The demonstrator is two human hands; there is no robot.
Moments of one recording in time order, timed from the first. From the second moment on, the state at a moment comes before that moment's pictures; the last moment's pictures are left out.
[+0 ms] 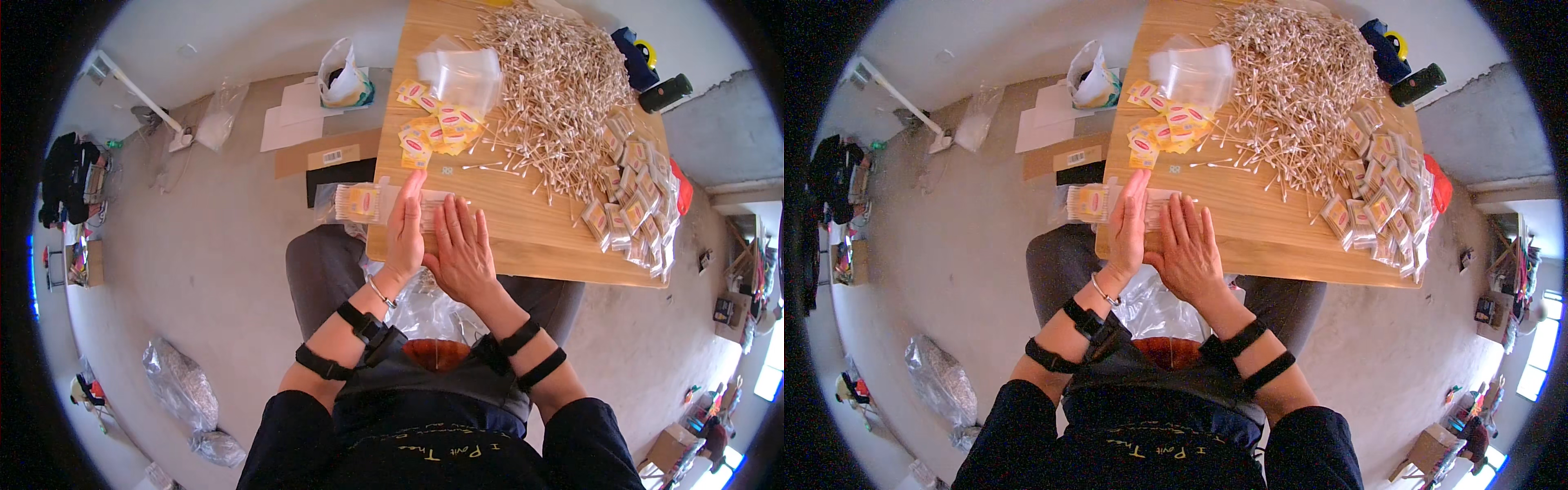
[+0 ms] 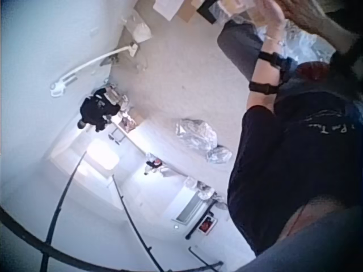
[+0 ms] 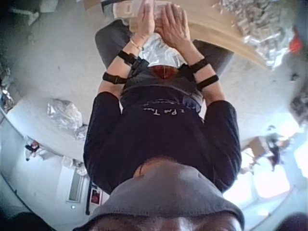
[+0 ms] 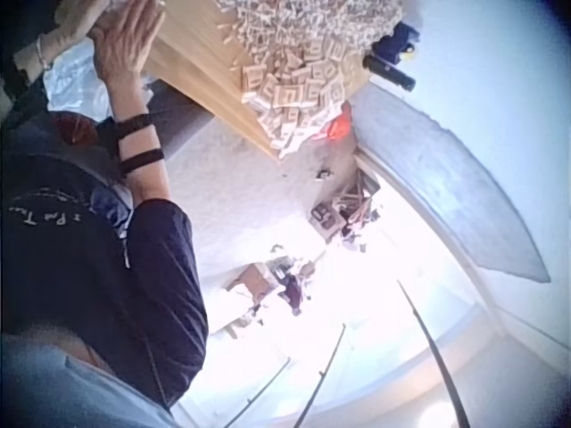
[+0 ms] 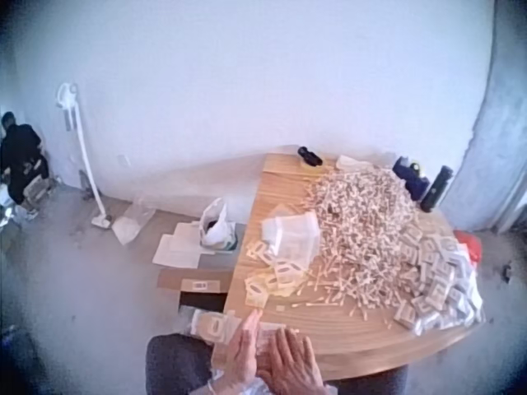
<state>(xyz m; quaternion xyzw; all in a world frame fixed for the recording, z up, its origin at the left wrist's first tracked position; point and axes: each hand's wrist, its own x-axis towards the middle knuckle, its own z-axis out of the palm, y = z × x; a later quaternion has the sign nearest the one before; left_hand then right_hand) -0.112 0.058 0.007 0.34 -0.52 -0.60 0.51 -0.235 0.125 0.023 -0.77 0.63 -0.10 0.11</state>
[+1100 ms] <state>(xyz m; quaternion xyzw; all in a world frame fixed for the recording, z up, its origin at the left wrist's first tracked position) -0.115 0.054 0.006 0.34 -0.48 -0.60 0.54 -0.227 0.080 0.004 -0.48 0.54 -0.59 0.36</state>
